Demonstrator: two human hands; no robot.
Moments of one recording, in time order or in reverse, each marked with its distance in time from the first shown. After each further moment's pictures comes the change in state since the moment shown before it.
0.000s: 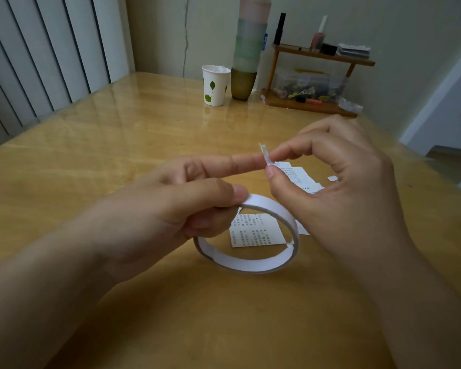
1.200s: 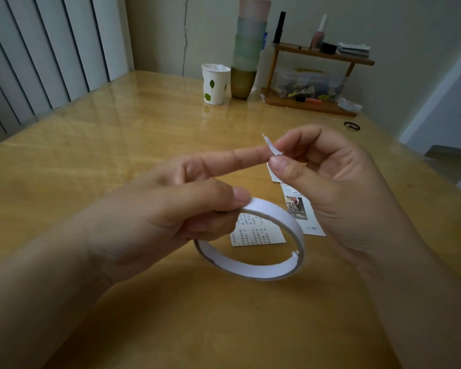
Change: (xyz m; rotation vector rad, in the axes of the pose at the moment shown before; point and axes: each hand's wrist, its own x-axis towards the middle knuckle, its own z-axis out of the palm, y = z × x) left_hand 0.000 0.001 0.001 -0.042 0.003 -0.003; right_hand 0.004 0.002 0.001 0.741 -0.205 0.482
